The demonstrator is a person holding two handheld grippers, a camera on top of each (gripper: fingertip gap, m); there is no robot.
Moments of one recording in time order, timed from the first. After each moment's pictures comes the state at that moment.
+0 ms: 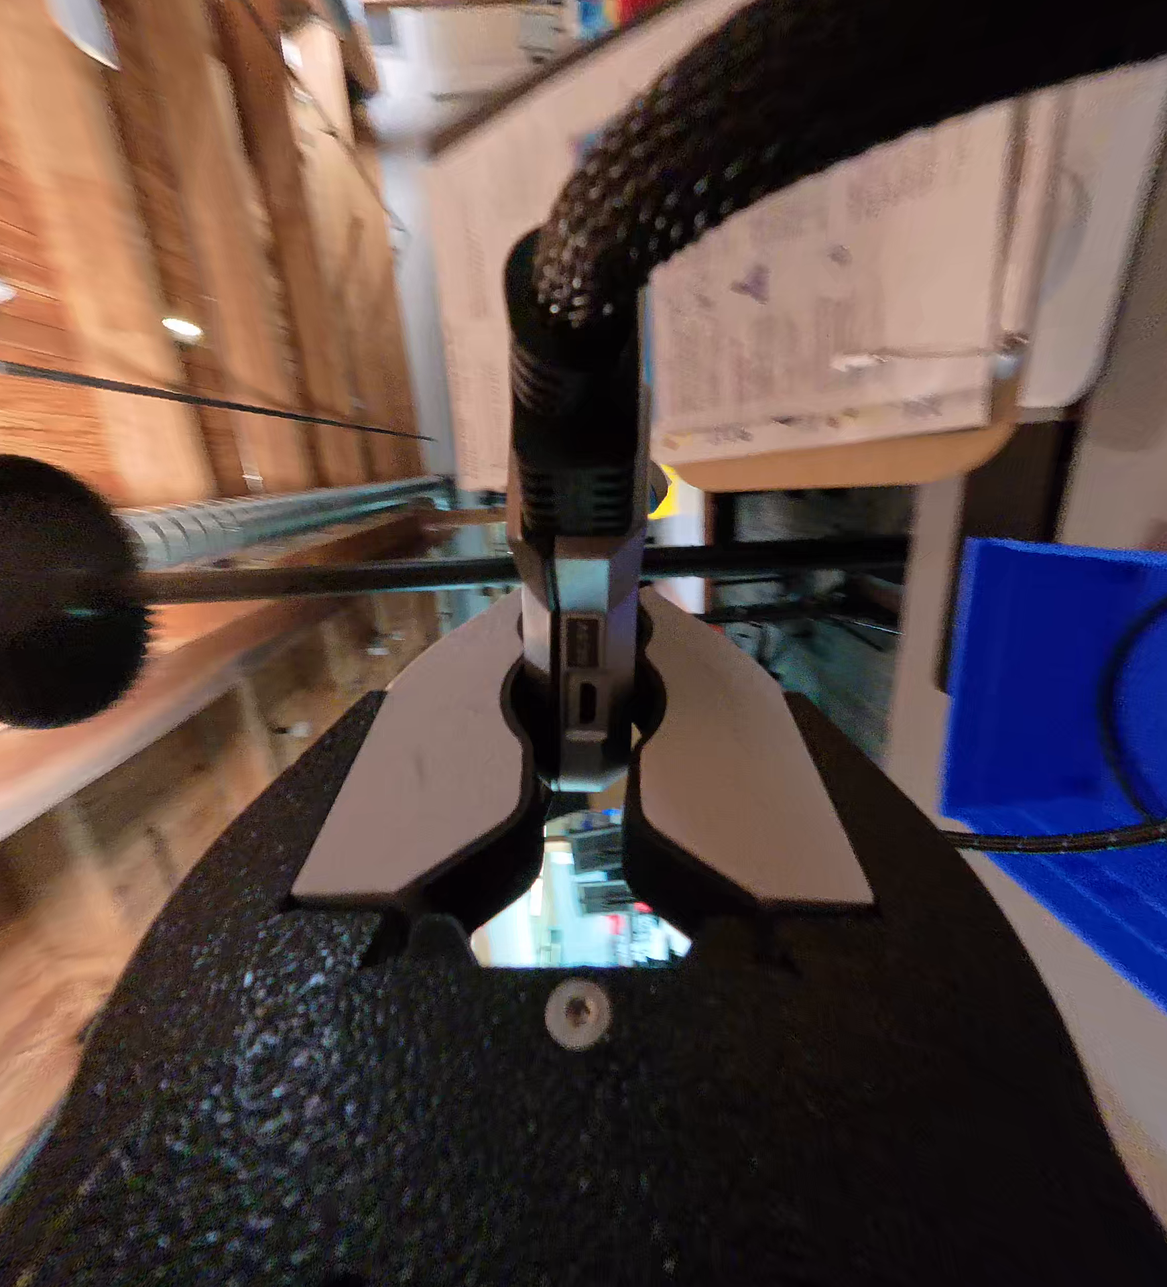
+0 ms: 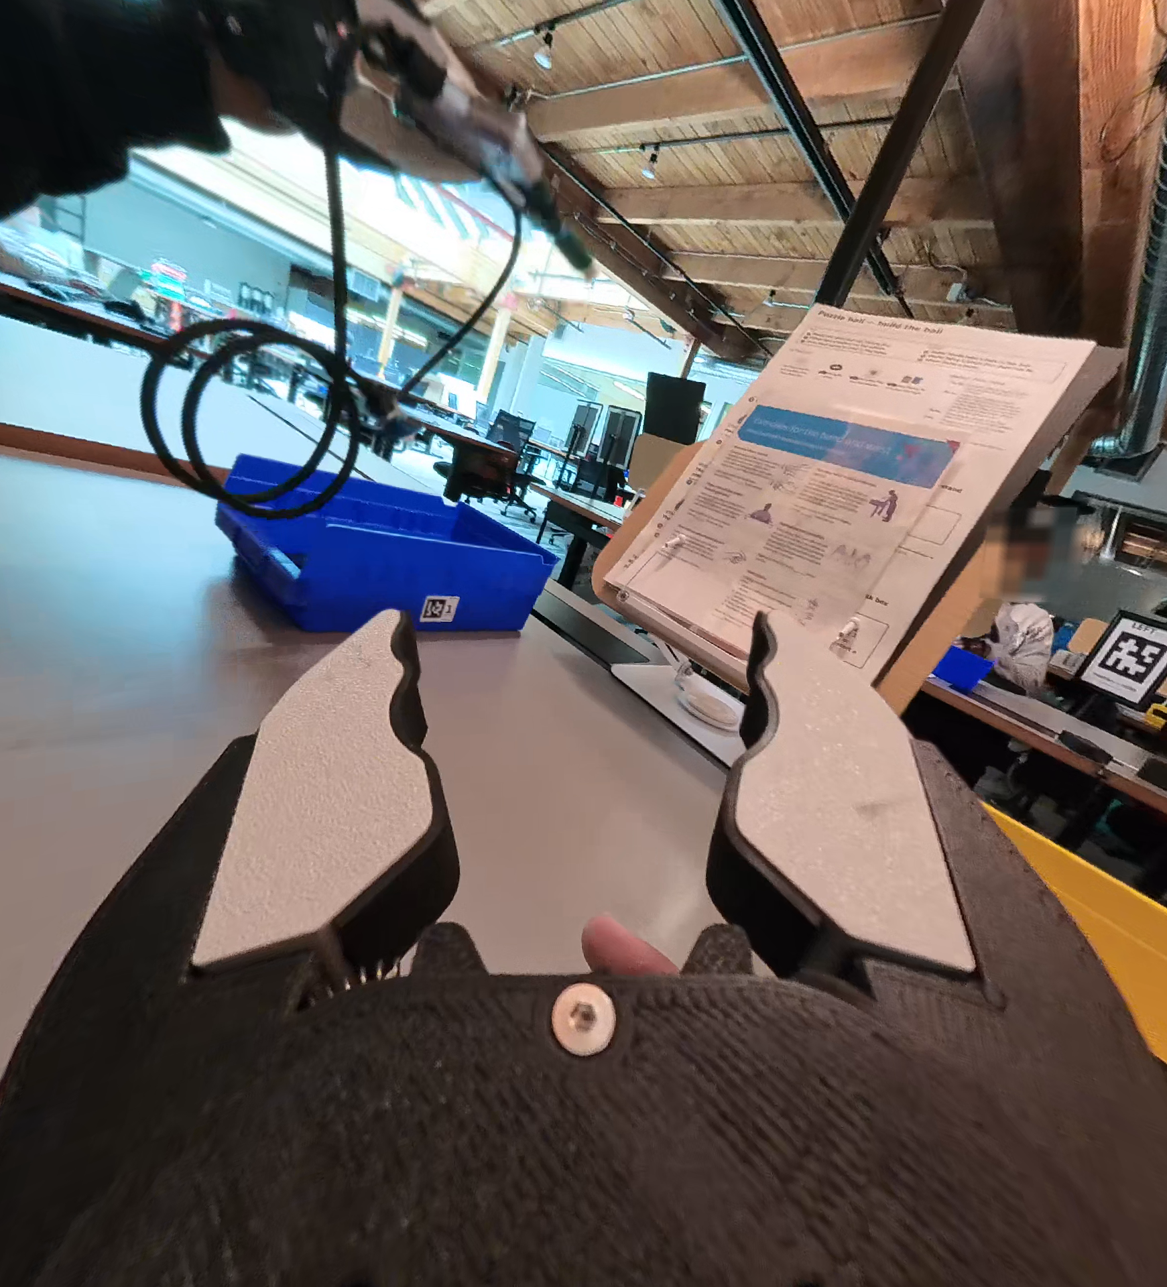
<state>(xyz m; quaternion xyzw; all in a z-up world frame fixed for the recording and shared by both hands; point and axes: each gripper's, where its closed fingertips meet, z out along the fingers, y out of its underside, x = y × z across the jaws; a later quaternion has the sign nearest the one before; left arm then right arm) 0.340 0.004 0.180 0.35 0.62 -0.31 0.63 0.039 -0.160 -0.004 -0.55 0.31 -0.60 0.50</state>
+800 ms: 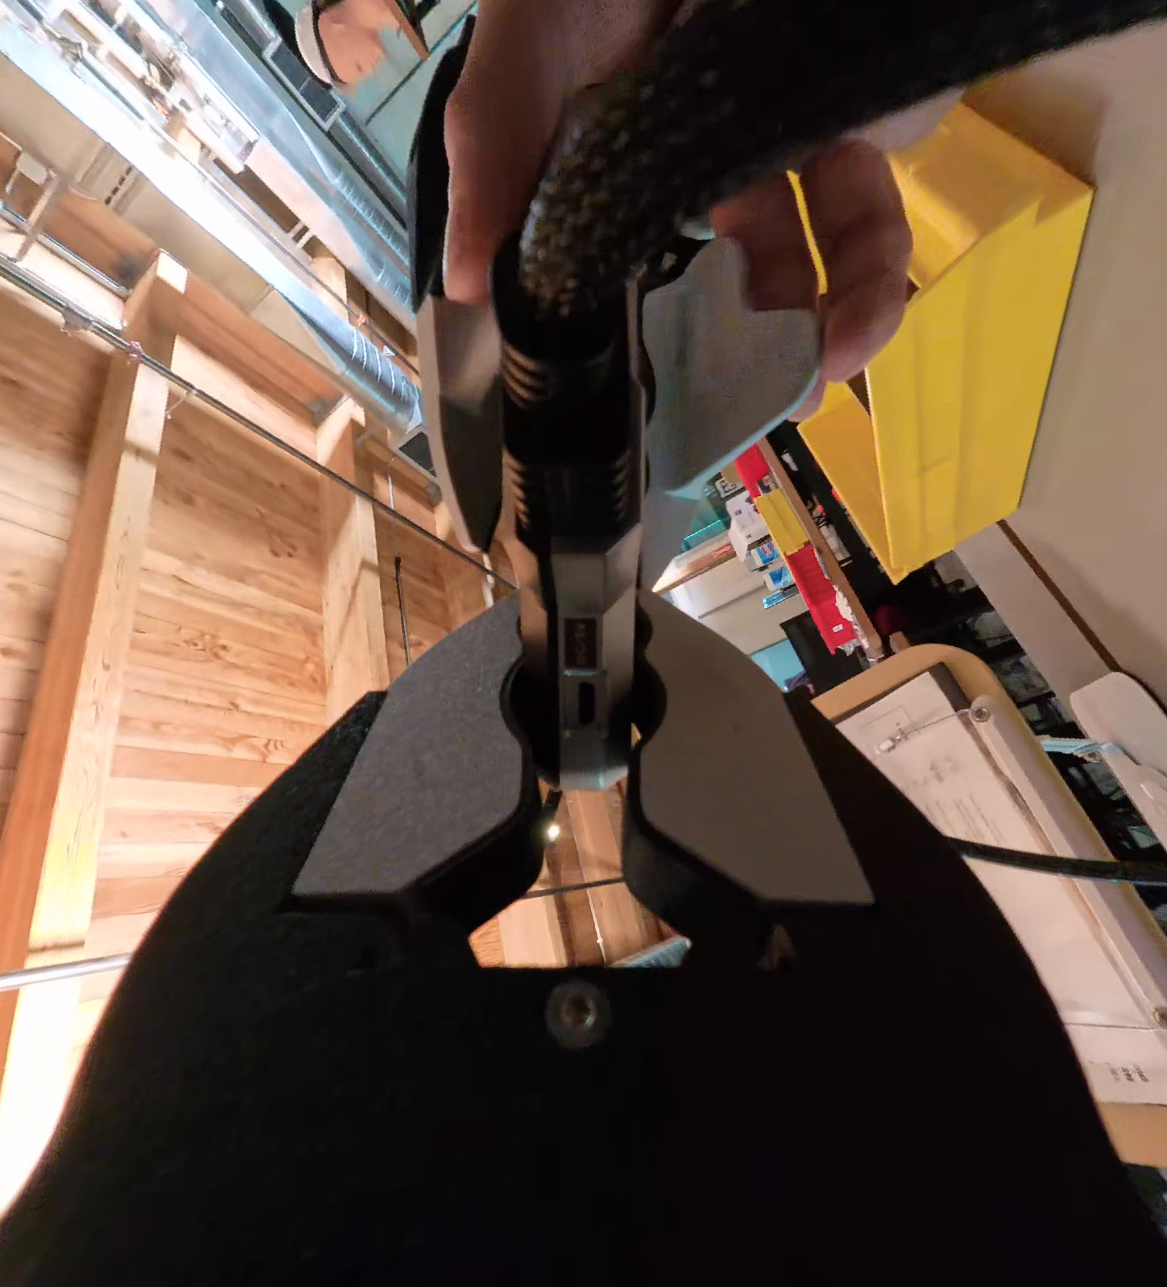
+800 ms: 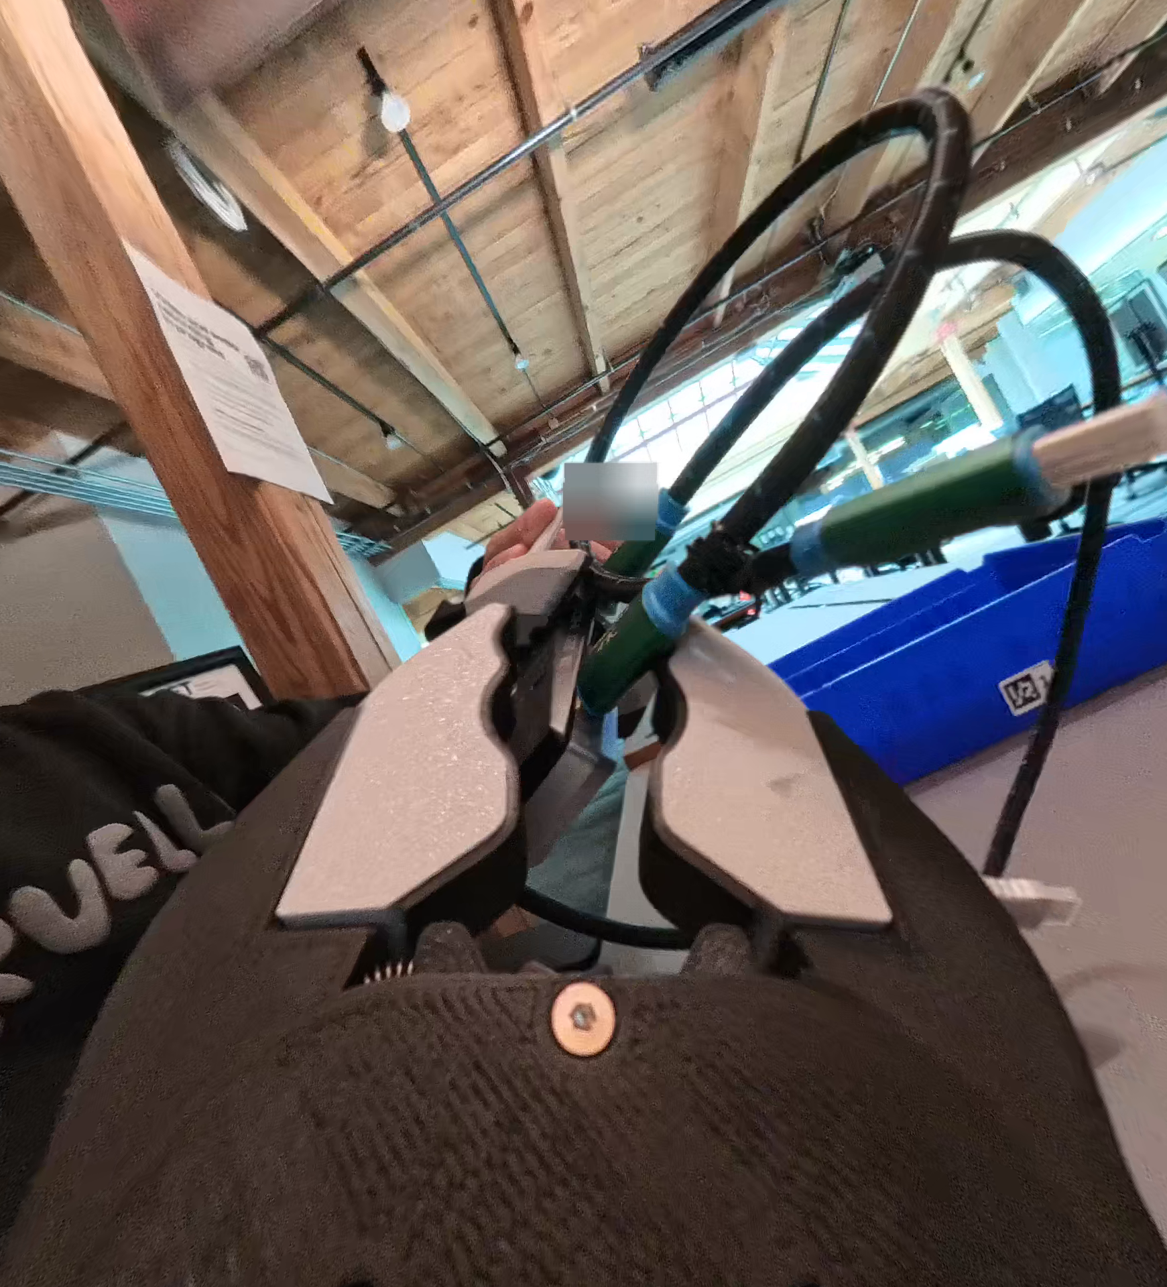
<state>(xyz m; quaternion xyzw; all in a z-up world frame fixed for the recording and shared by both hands) 0.043 -0.115 0.034 0.62 0.28 -0.39 0.62 0.033 -0.102 0.034 -0.38 0.33 -0.13 0.86</state>
